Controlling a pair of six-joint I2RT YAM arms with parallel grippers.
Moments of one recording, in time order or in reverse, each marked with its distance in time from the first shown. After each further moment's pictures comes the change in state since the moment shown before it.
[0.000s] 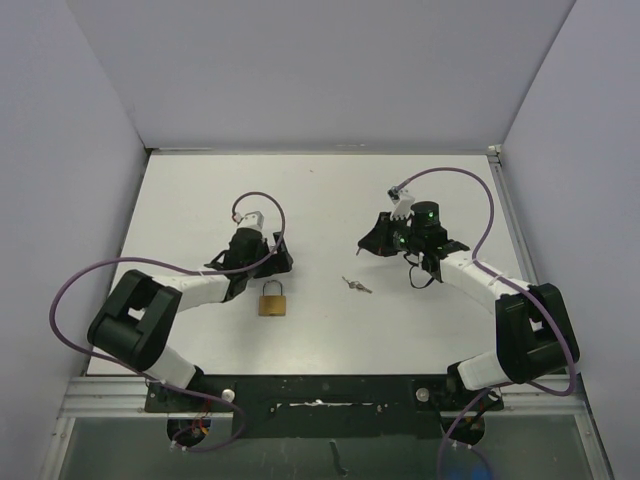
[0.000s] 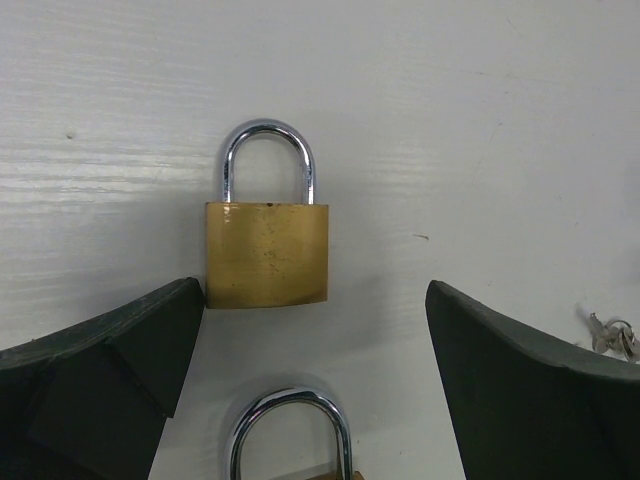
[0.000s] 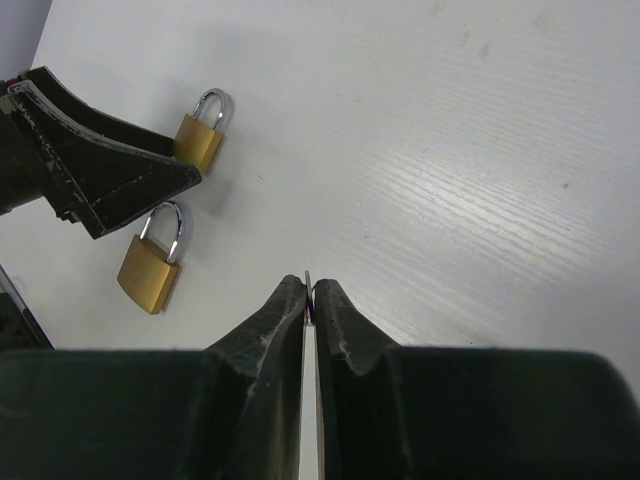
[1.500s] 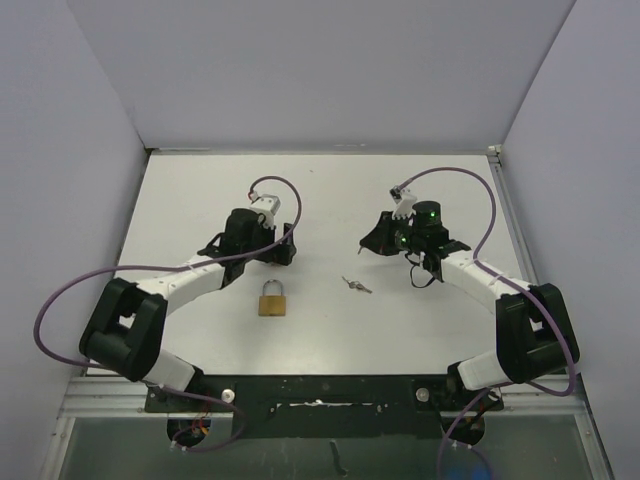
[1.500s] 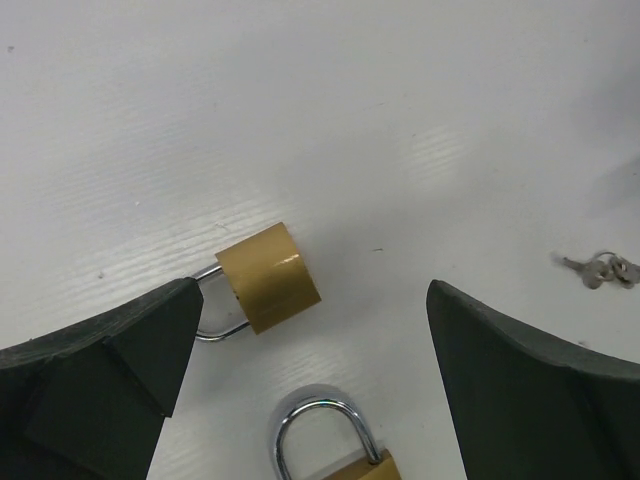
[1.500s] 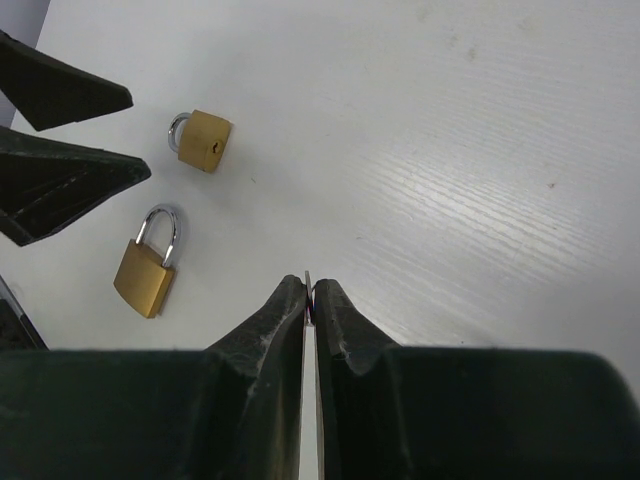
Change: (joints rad) left arm -0.007 -0.101 0.143 -0.136 0.126 0.350; right arm -0.013 0.000 0.000 0.000 0.003 0.001
